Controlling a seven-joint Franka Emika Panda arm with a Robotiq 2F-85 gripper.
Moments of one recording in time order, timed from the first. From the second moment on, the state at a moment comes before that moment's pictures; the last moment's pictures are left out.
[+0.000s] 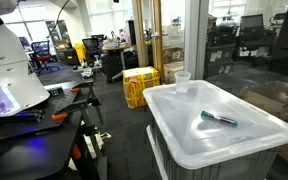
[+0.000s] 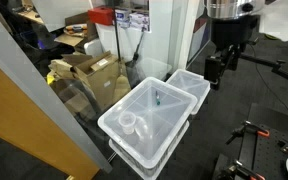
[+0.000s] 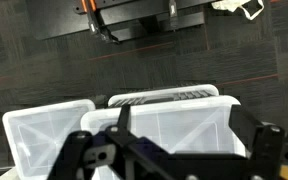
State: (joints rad) arm -0.02 -0.36 0.19 -2.30 0.02 1.74 0.34
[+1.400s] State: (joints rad) arm -0.02 -0.33 0.15 -2.37 -0.17 2.18 0.34
